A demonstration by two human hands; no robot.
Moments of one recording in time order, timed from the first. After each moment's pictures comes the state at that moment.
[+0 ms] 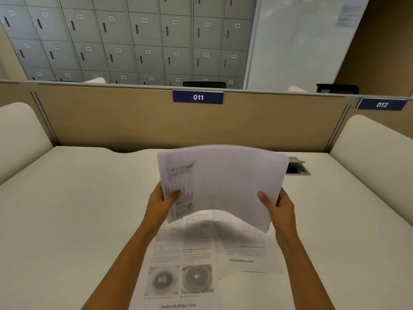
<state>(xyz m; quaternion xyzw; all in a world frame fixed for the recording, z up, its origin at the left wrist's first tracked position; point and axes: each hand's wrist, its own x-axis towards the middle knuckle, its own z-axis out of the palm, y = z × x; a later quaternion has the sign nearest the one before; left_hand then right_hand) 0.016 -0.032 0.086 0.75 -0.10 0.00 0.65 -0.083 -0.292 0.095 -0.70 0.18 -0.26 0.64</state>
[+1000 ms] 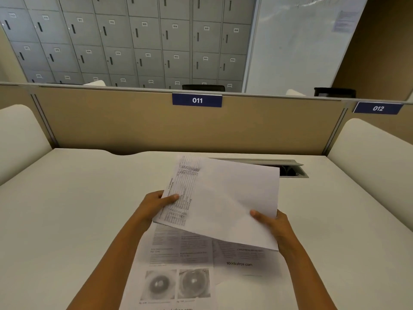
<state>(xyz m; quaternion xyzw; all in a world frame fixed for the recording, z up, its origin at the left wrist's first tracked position) 0.038 -0.014 0.092 0.76 -0.02 -0.17 0.63 -0.091 -0.310 0.072 -0.66 0.19 -0.10 0.72</state>
